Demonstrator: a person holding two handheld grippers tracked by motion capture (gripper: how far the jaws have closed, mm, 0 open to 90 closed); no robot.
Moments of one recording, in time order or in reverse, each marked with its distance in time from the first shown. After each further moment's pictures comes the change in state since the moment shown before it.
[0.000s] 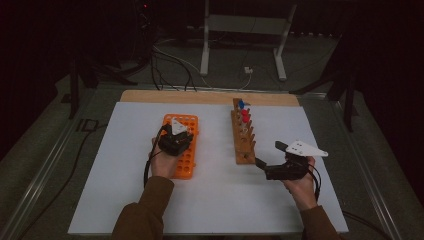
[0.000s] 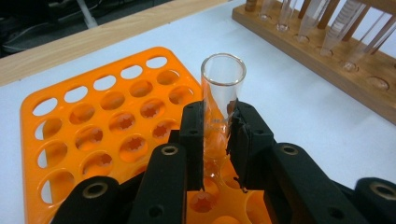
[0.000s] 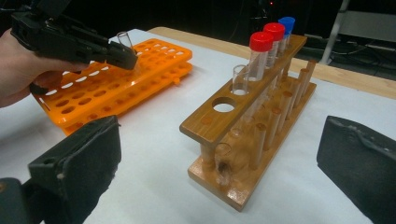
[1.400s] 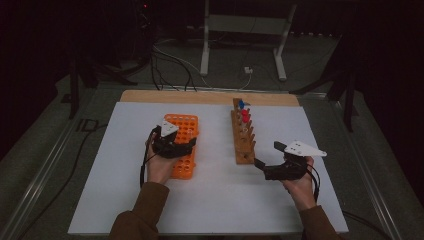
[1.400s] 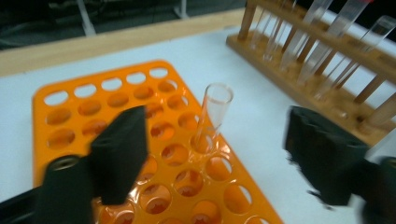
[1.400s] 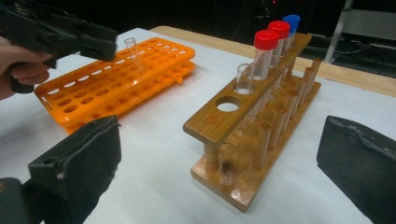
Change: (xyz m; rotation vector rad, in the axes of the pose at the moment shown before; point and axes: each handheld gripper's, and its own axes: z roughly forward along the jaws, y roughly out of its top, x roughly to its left) left arm 0.001 -0.004 -0.032 -0.130 -0.021 -0.134; right arm 0.001 -0.001 0.002 0.002 0.009 0.003
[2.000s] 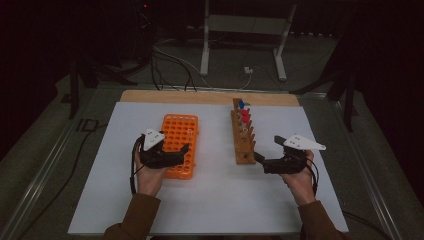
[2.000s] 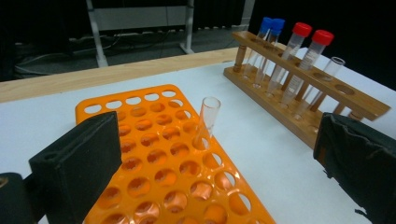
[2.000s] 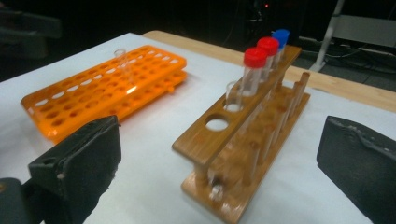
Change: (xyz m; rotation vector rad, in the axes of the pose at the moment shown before) left arm -0.003 -0.012 -0.051 -0.125 0.014 -0.007; right arm -0.004 0.017 0.006 -0.003 -0.034 -0.006
